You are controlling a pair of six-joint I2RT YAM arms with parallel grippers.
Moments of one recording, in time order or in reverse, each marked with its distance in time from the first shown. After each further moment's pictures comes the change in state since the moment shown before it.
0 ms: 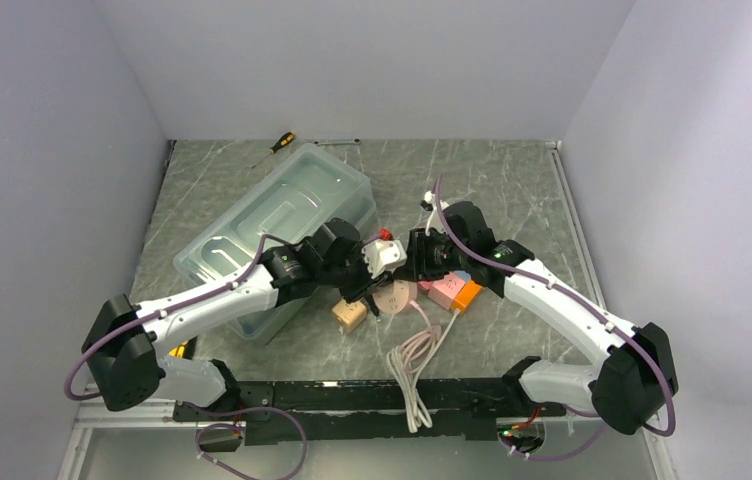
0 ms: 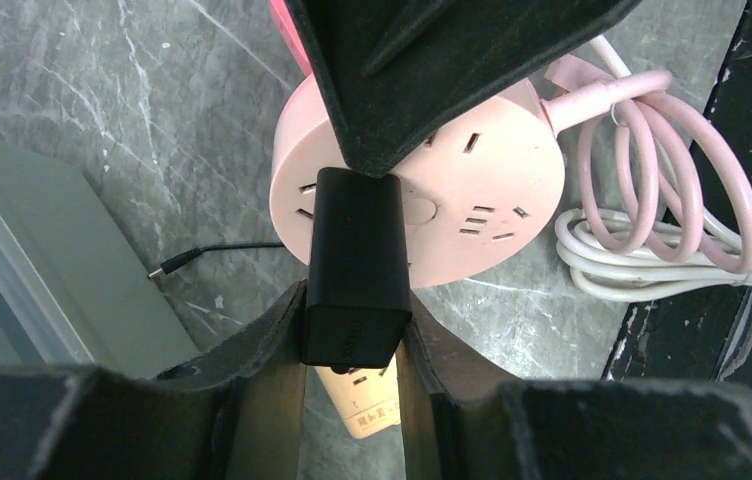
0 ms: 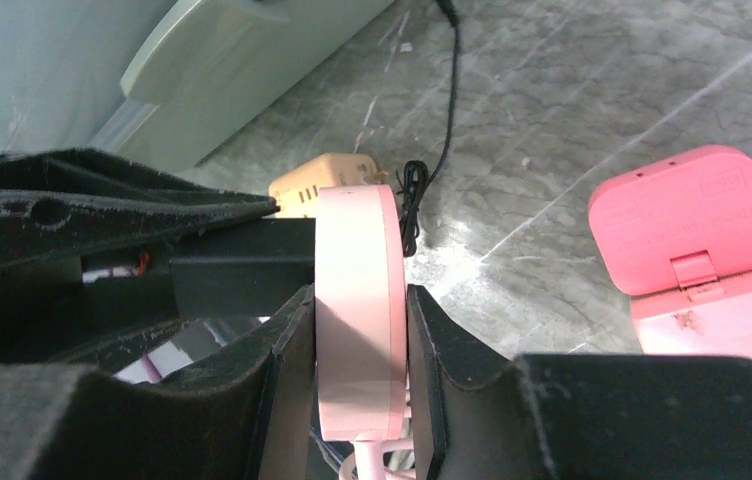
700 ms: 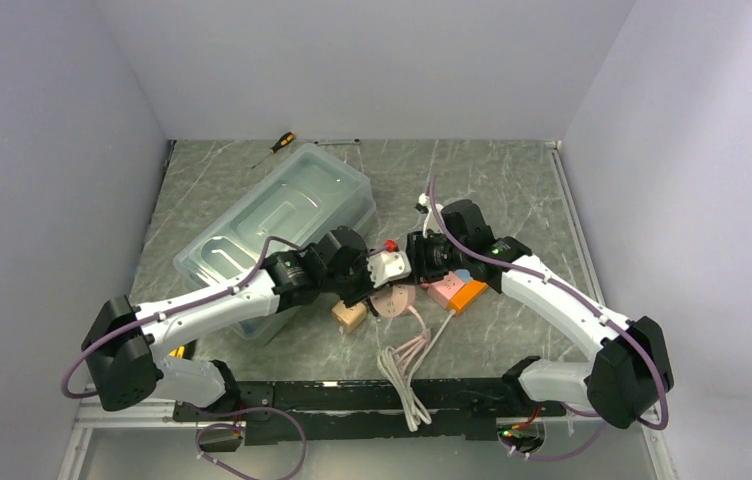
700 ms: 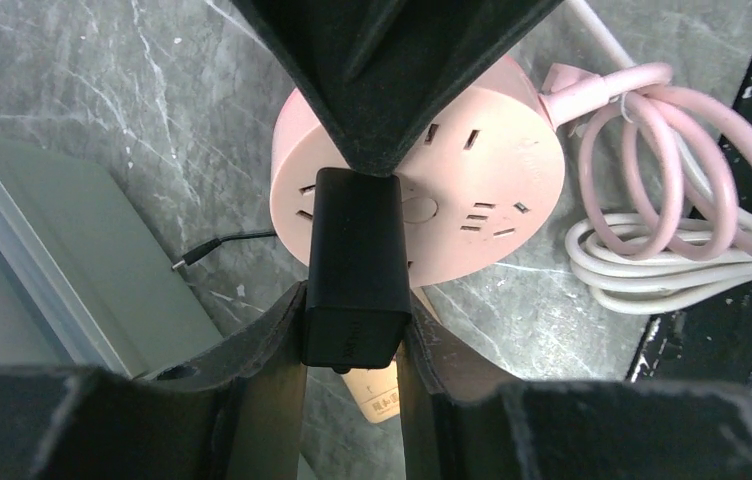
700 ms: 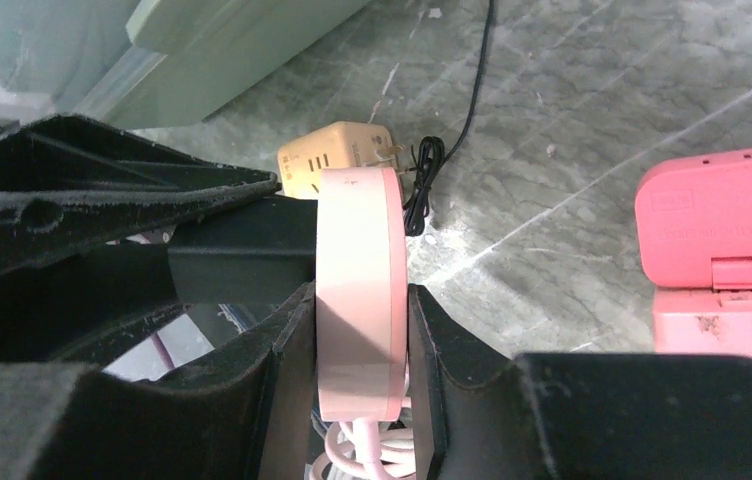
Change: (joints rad) left arm -0.066 -0.004 -0.021 0.000 -0.115 0.060; right arm -0.003 0.034 0.007 -0.021 -0.081 -0.045
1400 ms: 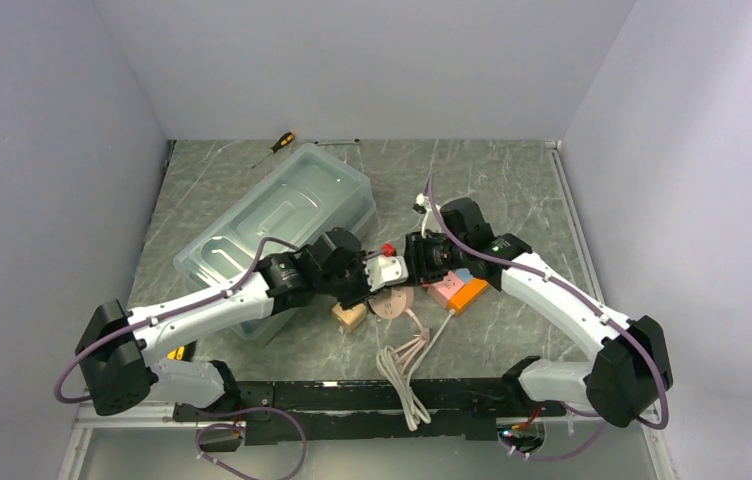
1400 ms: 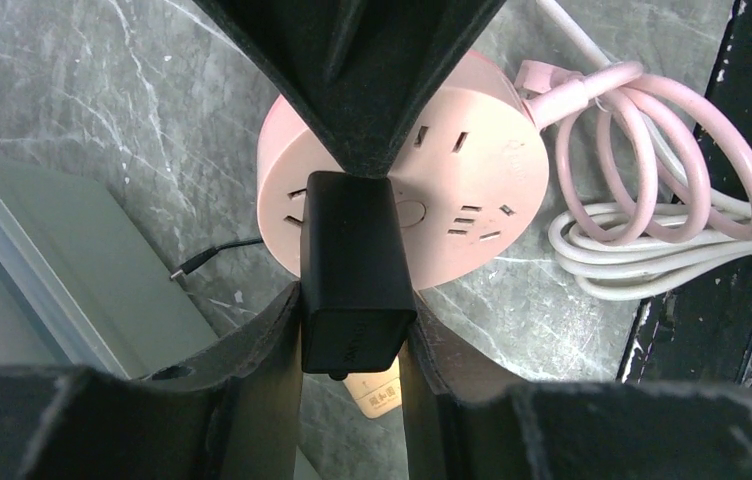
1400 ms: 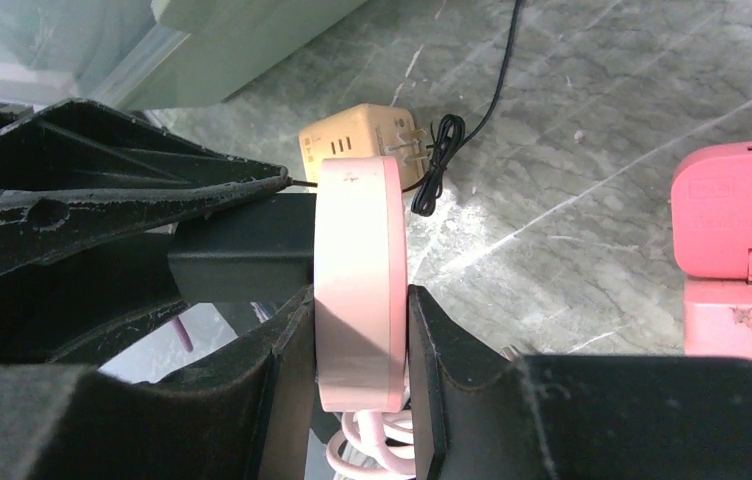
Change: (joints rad) left arm 0.011 -0.038 -0.008 -0.021 0.071 0.045; right arm -0.005 0.006 0.031 -0.045 -0.069 -0.033
